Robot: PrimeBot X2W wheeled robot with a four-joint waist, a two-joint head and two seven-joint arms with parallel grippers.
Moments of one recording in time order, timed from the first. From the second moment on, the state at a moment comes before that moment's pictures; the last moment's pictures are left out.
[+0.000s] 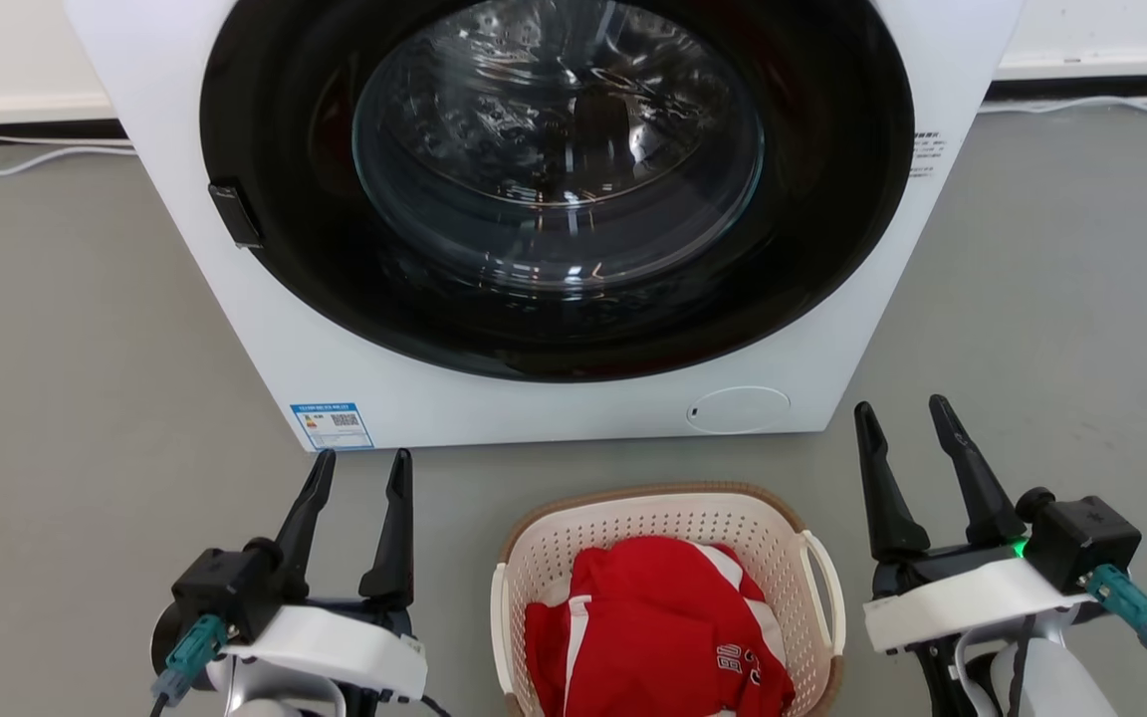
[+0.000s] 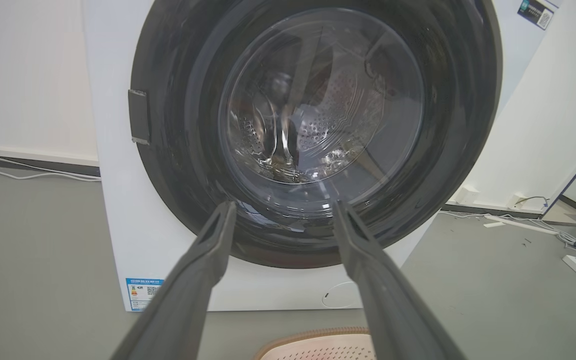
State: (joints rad) left arm -0.06 0.04 -0.12 0.14 -0.30 -0.06 -0.26; right arm -0.14 -0.06 0.04 0.21 0.24 0.12 -0.25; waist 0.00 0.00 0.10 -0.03
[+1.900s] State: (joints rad) left arm -0.61 0.04 -0.23 0.93 -0.49 -0.08 -0.26; right arm -0.38 -0.12 0.06 0.12 0.28 0.12 -0.25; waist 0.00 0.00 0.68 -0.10
